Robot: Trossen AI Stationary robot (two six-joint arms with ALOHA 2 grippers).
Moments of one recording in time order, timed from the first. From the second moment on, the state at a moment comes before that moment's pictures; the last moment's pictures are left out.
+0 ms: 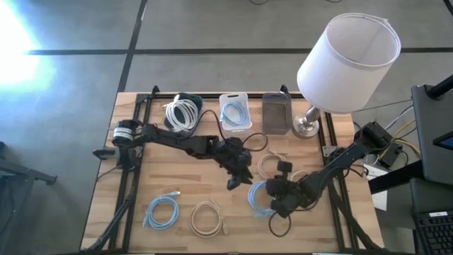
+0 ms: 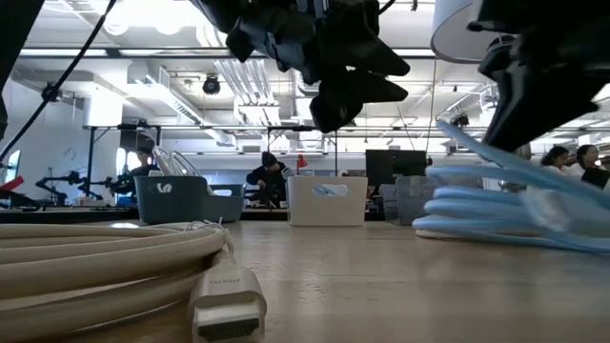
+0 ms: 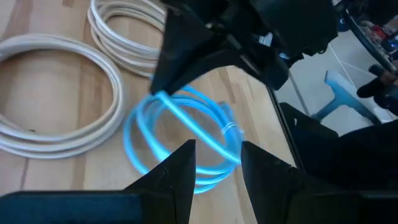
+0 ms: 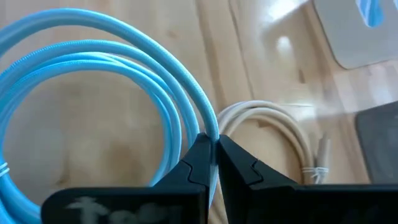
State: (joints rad) left arm -0.04 1.87 1.33 -0.01 0.42 -0.31; right arm 0.63 1.61 0.97 -0.71 0.63 0.68
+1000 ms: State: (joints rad) left arm -0.07 1.87 1.23 0.05 0.21 -0.49; right arm 0.49 1.61 0.97 -0.68 0.72 0.69
